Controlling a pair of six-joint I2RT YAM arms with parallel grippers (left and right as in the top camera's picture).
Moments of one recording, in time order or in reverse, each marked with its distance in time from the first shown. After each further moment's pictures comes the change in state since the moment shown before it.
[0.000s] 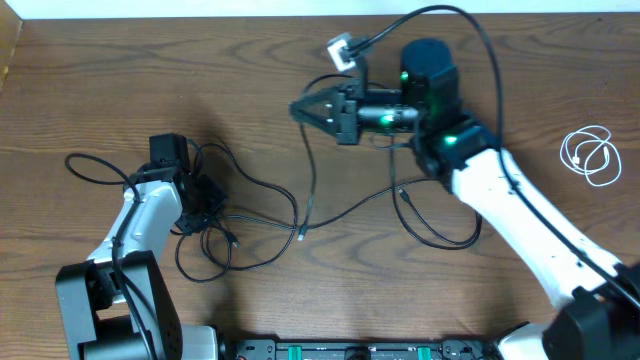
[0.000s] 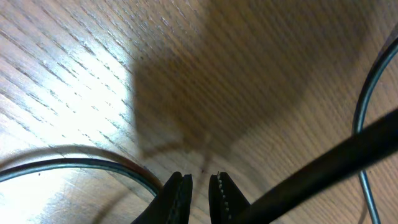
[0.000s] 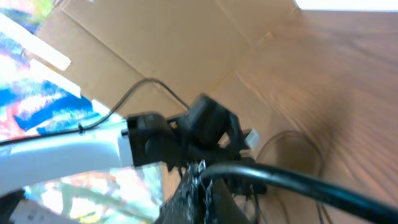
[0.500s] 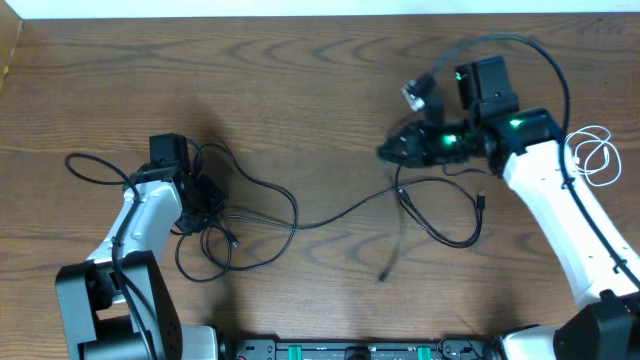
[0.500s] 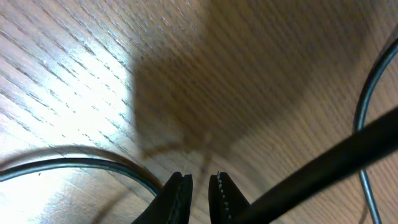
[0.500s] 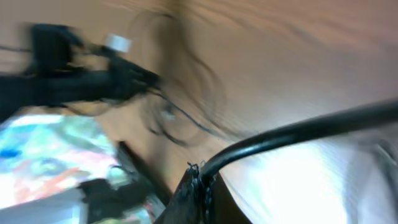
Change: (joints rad) left arm 0.000 0.000 0.000 0.000 0.001 0.000; right arm -0.243 -0.042 0.002 -0.936 0.196 -0.315
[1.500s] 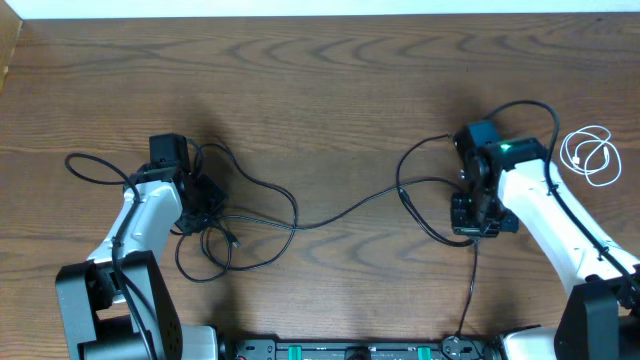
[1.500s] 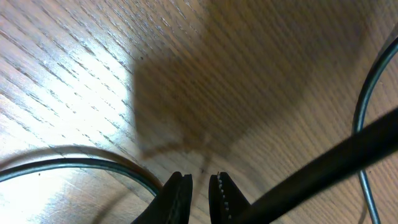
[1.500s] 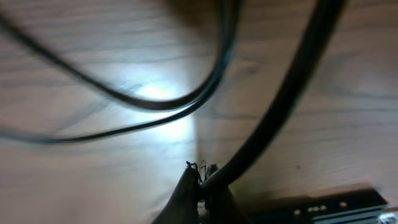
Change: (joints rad) left arm 0.000 0.000 0.000 0.002 0.000 0.000; right arm -0.019 -0.003 -0.276 -0.299 0.849 0.117
